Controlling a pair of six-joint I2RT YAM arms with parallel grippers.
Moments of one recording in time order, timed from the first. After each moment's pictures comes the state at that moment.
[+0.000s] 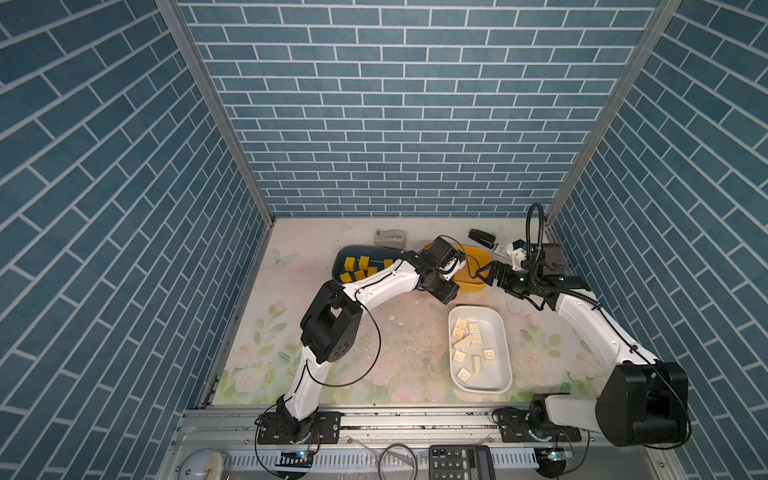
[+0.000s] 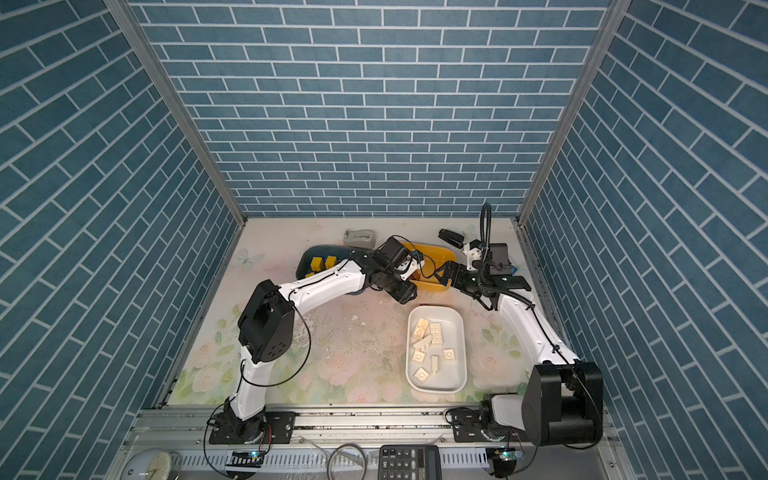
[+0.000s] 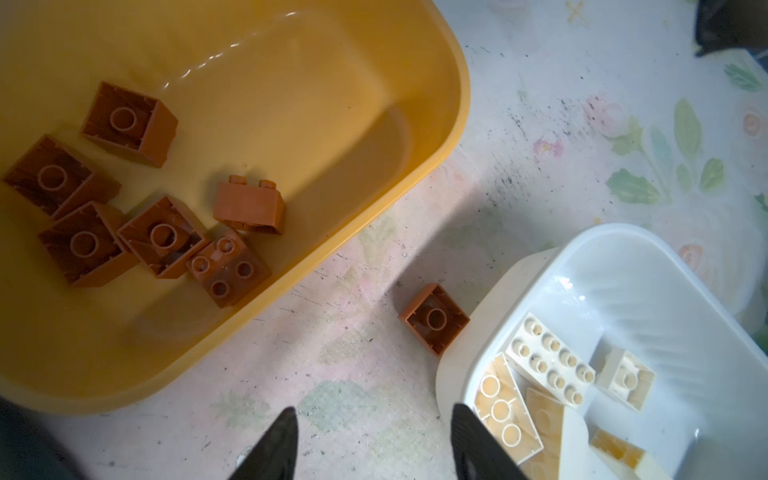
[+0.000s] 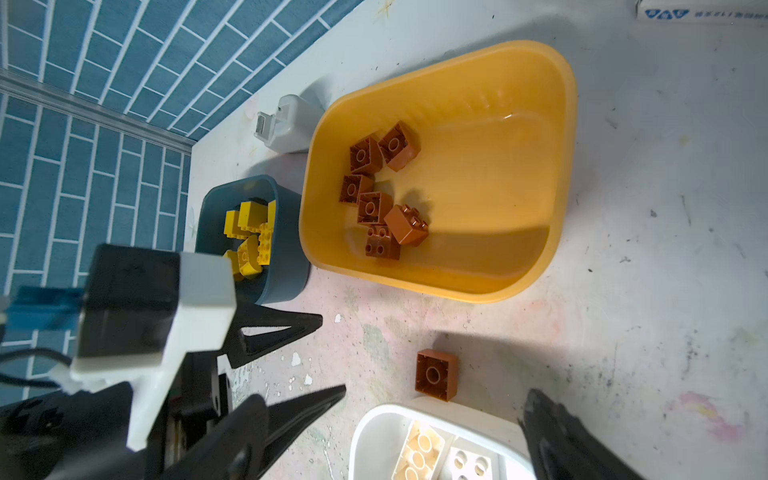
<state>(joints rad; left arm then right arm) -0.81 2.09 1.75 -0.67 0.20 -0.06 0.12 1.32 1.00 -0.53 -0.49 0.39</state>
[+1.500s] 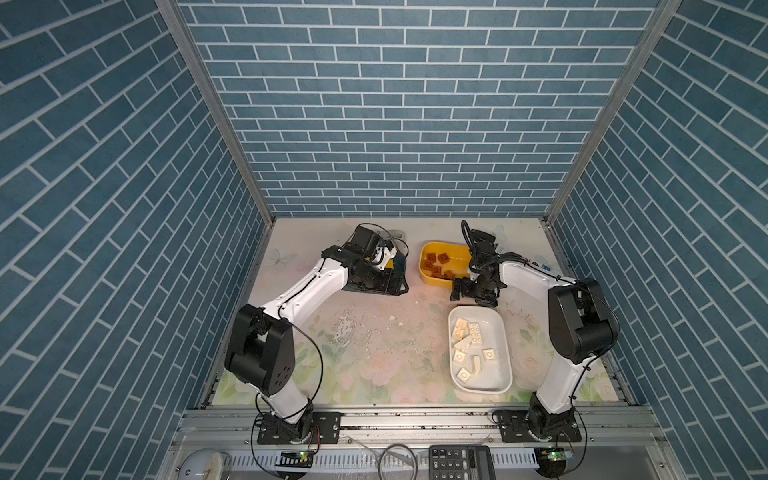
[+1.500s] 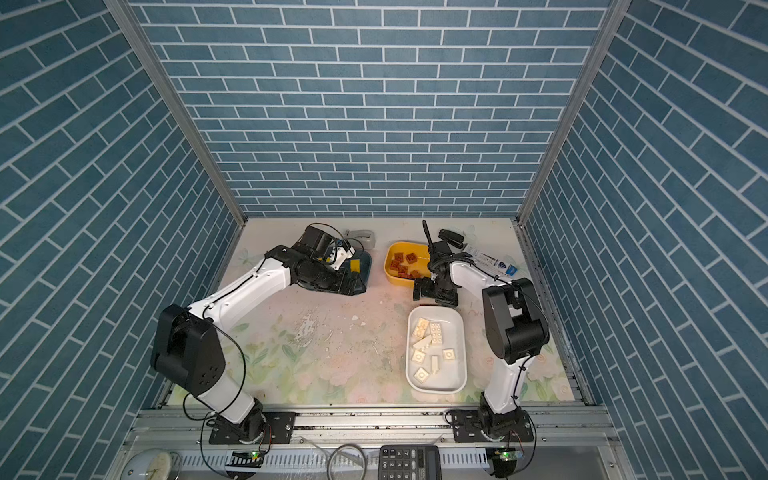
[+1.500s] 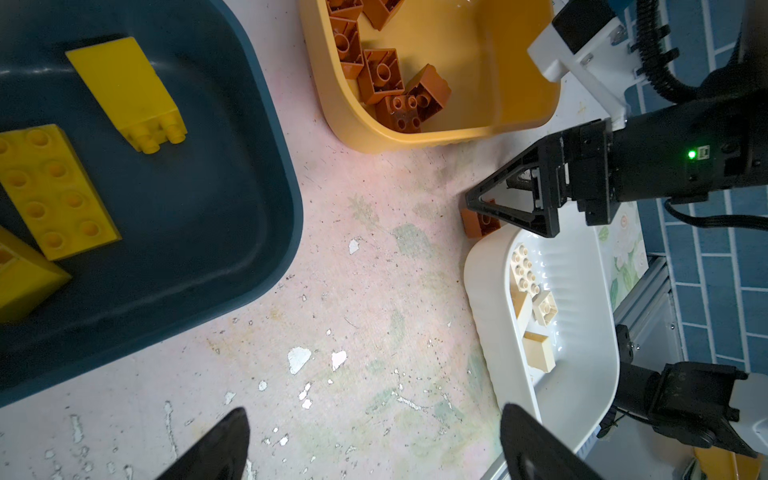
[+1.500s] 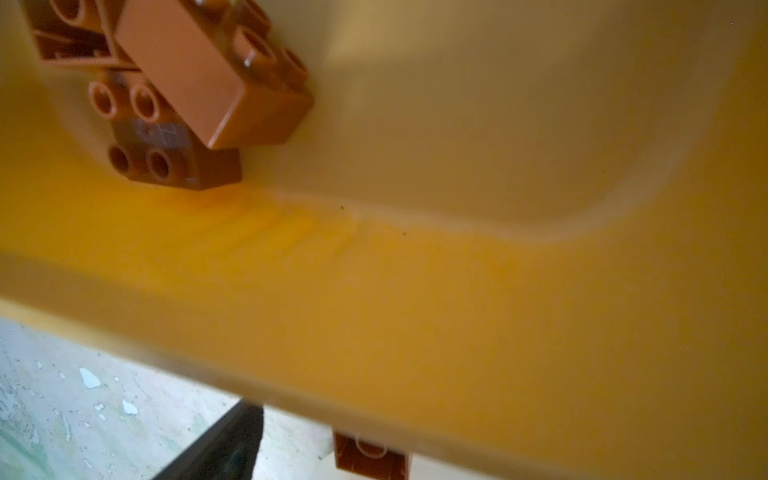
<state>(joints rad) -0.46 1.65 1.34 -0.77 0.45 -0.20 0.37 1.85 1.25 -0.76 -0.20 0.43</state>
